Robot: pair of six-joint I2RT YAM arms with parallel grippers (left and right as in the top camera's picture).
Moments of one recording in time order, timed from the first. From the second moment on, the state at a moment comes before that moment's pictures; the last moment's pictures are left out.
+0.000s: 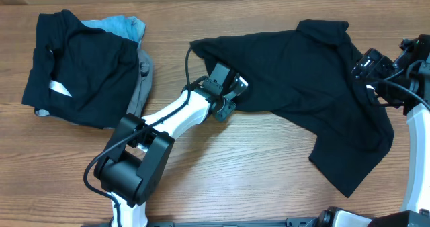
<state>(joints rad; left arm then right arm) -0.57 1.97 1.23 -0.40 -0.02 0.25 -0.34 1.42 1.33 -0.88 -0.20 0.36</state>
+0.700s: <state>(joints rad) -0.57 1.93 1.52 -1.06 0.28 0.06 -0.34 1.42 1.33 -0.84 -0.20 0.36</state>
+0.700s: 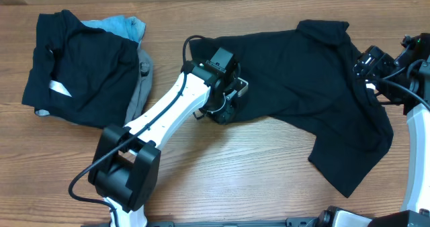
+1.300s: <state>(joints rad) -0.48 1.93 1.46 -0.97 0.09 0.02 -0.34 1.42 1.33 -0.84 -0.20 0.36</state>
